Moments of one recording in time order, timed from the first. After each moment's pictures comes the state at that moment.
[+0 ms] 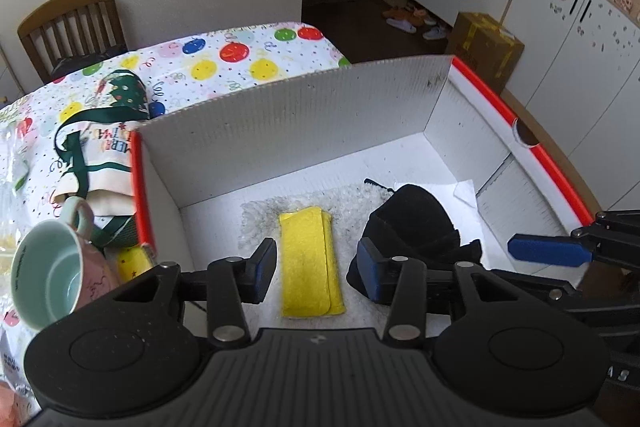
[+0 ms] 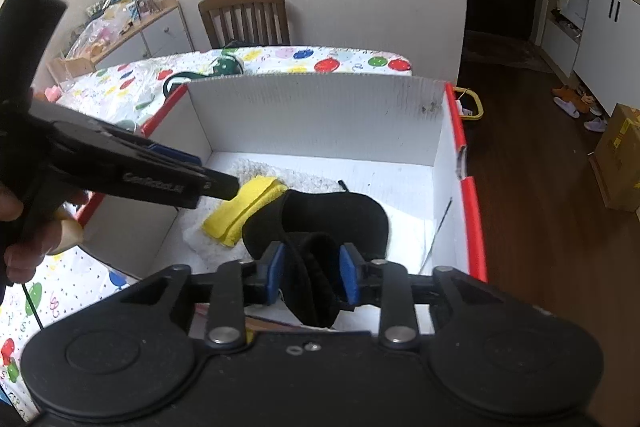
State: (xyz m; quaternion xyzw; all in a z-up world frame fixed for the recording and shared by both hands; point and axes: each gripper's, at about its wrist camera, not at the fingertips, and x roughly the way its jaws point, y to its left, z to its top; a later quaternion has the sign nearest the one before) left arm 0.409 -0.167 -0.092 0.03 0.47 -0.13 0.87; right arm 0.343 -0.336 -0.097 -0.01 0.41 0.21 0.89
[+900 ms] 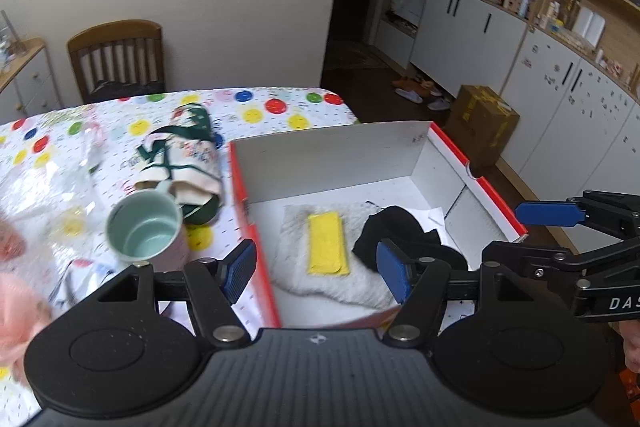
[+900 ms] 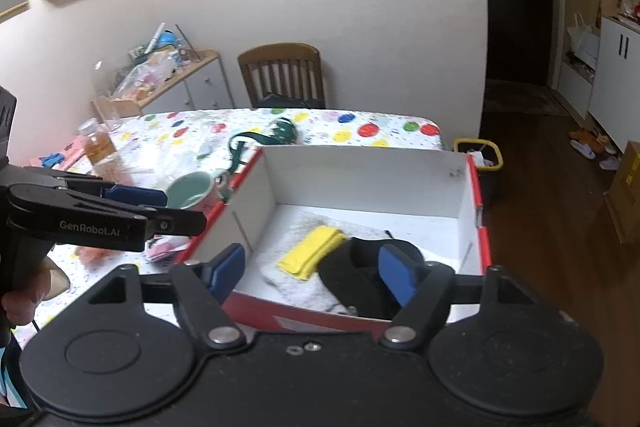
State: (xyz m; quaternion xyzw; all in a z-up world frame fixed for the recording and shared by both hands) left arm 0.299 -0.108 -0.026 -0.03 0.38 -0.10 0.92; right arm 0.285 -0.324 -0.036 0.01 0.33 0.25 0.91
